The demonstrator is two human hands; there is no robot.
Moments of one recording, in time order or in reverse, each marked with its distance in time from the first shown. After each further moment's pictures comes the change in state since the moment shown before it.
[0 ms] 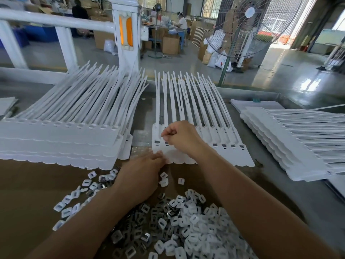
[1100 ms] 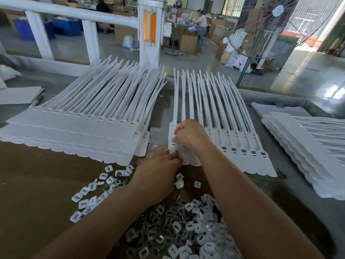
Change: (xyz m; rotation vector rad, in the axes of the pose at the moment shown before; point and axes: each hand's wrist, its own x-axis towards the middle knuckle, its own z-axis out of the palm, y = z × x) left_hand -0.001 0.000 -0.001 -0.003 -0.020 0.041; right_hand 0.039 0.001 0.026 -0.156 -0.013 0.263
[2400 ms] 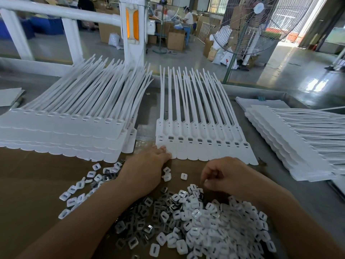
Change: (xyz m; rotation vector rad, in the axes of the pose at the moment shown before) left_hand 0.002 0.004 -0.004 -0.010 -0.102 -0.117; right_hand -0.133 0.076 -0.070 -0.139 -0.297 -0.254
